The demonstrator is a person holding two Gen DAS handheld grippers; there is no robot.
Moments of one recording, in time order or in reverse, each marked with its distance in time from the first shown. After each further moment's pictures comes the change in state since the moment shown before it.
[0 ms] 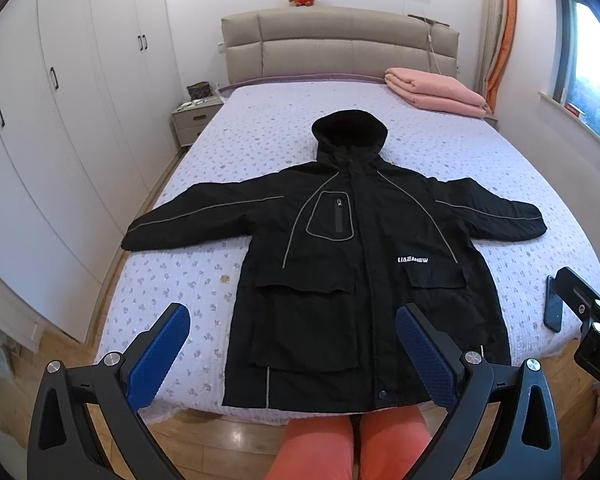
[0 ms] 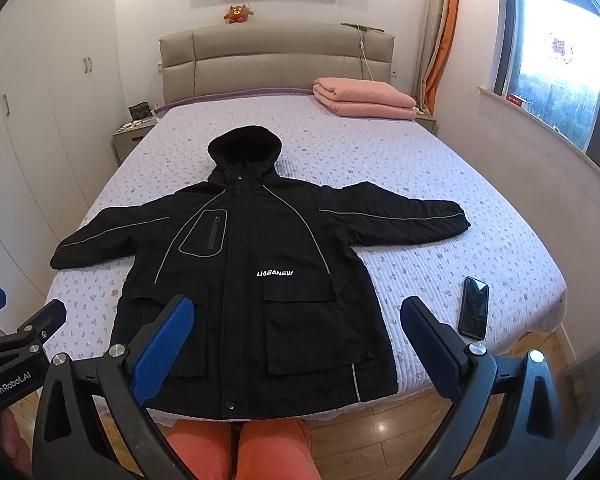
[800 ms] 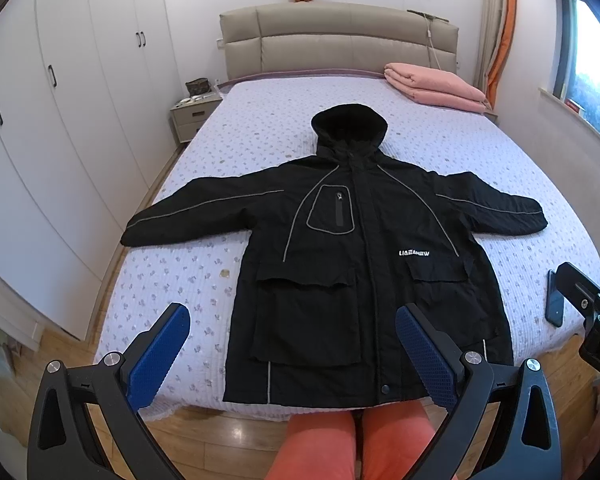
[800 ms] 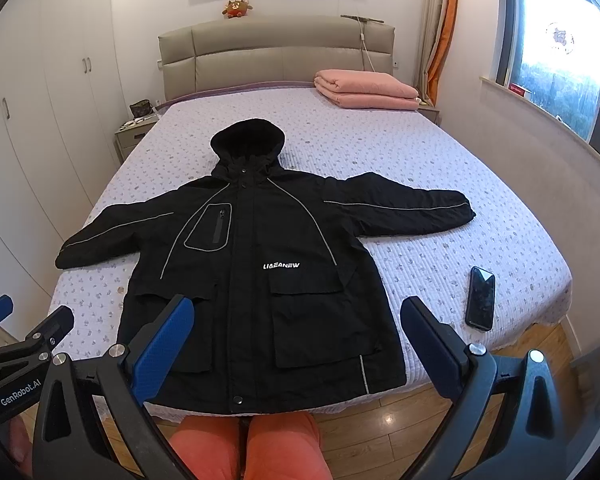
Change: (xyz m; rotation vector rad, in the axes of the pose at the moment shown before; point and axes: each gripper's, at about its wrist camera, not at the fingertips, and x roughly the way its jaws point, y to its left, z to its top) left arm 0.003 0.001 -0.004 0.006 0.017 0.001; right arm 0.000 0.003 -0.003 0.018 0.028 0.017
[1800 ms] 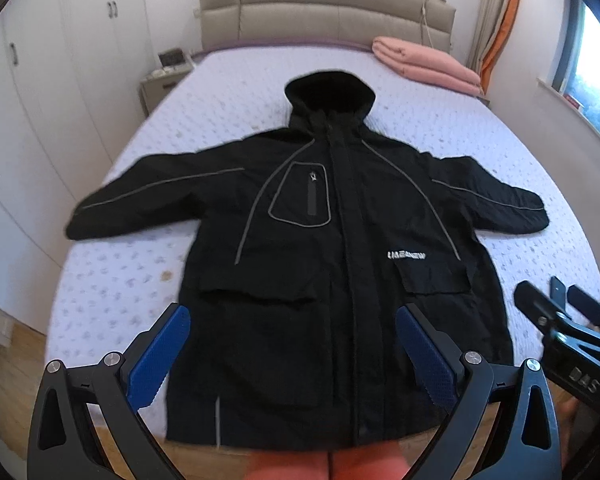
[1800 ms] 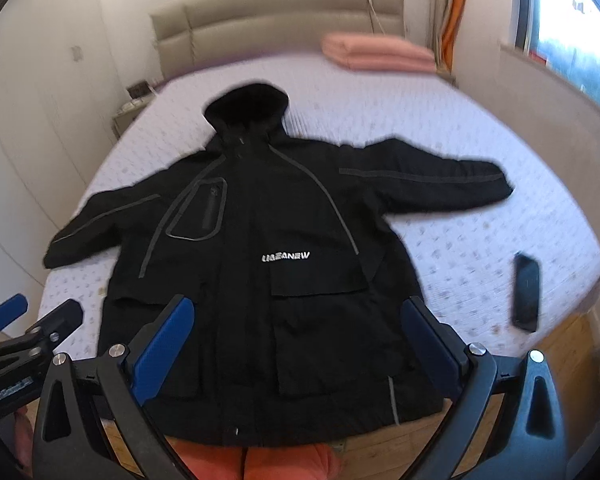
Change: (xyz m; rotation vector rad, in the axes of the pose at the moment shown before) left arm 0.141 -0.036 0.032 -0.016 0.106 -0.098; right arm 0.153 -0.006 0.011 0.048 0.132 0.062
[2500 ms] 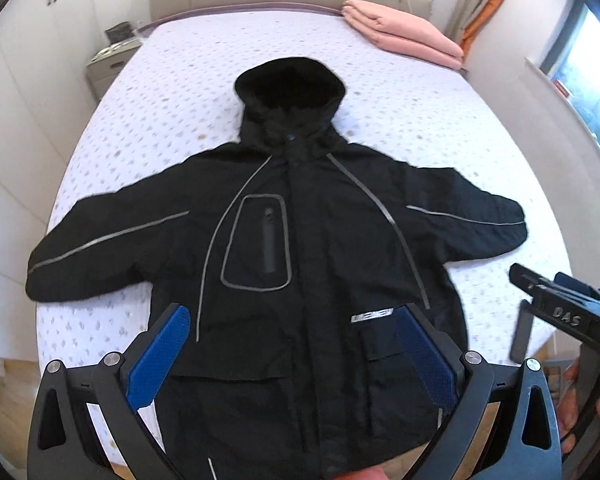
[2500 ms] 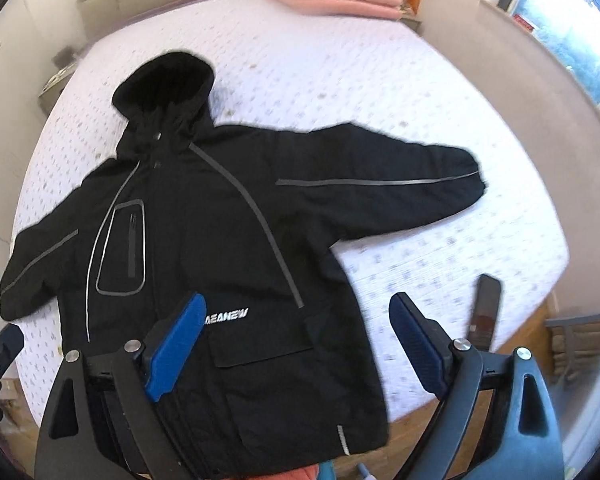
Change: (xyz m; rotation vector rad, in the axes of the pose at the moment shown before) left arm 0.038 -0.030 0.169 0.063 0.197 -0.136; right arm 0.066 -0.039 0.170 0.063 0.270 -0.211
